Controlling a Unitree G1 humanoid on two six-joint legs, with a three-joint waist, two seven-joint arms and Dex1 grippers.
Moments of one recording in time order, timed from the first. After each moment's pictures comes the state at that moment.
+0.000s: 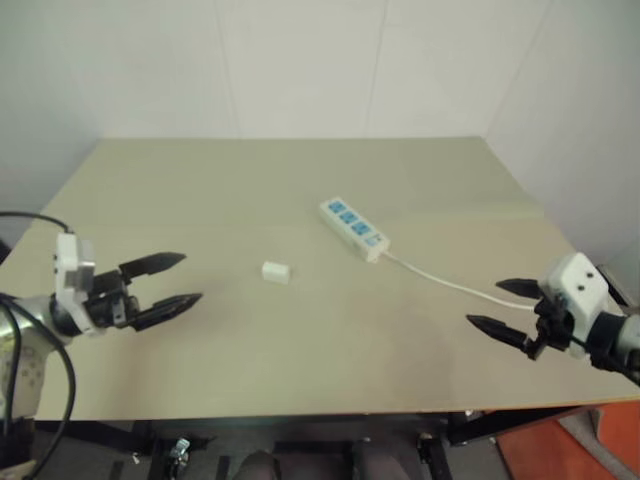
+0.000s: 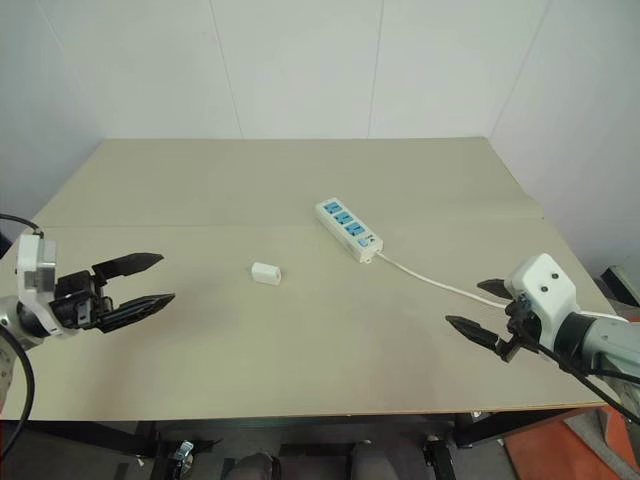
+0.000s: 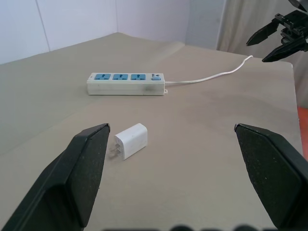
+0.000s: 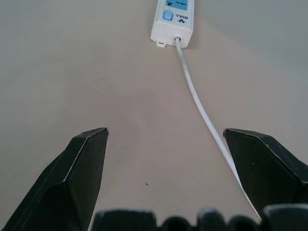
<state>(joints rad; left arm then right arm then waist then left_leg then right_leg) -0.16 0.84 0.43 -0.02 -0.71 0.35 -1.29 0.05 -0.93 -0.45 -0.45 0.45 0.62 0.87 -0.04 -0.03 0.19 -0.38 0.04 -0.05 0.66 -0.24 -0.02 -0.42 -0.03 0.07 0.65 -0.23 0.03</state>
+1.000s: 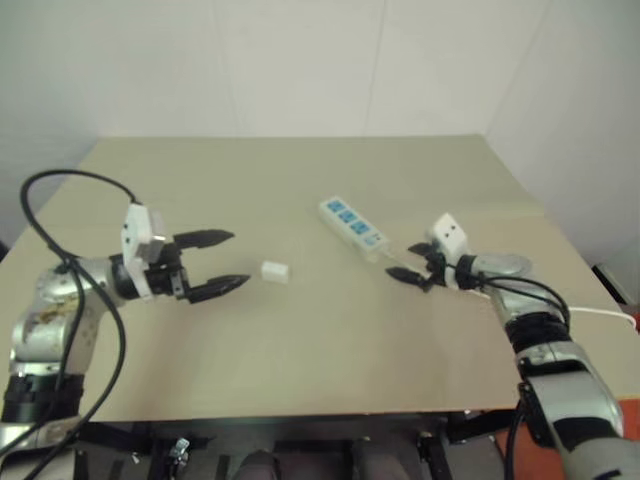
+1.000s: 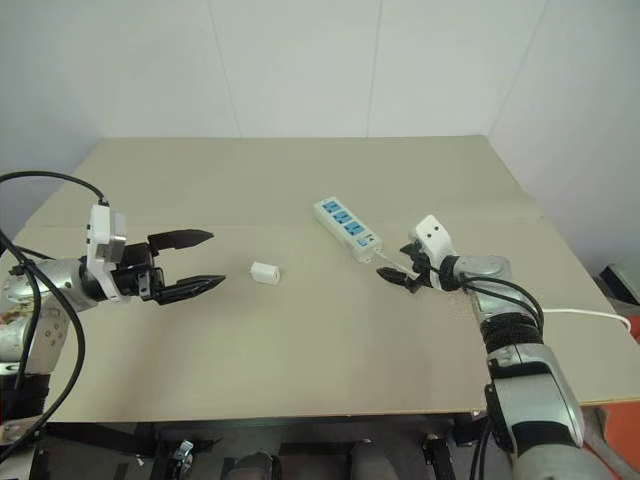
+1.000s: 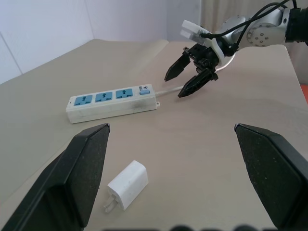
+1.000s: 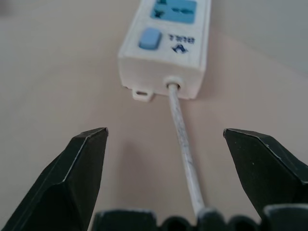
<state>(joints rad) -0.40 0.78 0.21 -0.04 -0.58 0.33 -1.20 -0.88 -0.54 0.09 0.87 0.12 0.13 0.91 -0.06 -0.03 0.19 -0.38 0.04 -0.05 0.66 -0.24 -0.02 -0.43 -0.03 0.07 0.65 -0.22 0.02</state>
